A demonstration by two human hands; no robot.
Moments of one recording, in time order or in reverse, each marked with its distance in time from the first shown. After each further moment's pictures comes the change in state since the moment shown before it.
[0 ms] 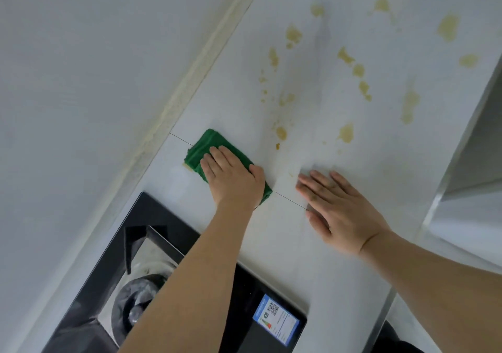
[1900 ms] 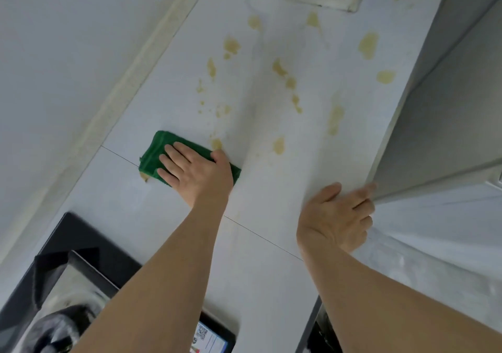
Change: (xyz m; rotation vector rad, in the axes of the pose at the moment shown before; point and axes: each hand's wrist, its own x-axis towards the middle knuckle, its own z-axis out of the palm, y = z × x) left_hand 0.009 0.091 -0.009 -0.307 0.091 -0.287; right_hand -0.005 0.031 -0.009 0.271 0.458 1.569
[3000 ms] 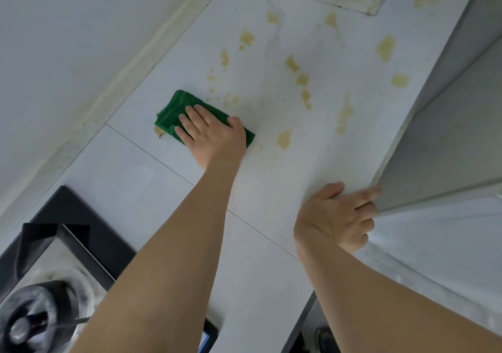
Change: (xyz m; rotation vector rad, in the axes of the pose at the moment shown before) left_hand 0.019 0.040 0.001 -0.067 0.054 0.079; right_hand 0.003 0.001 0.005 -0.003 0.005 0.012
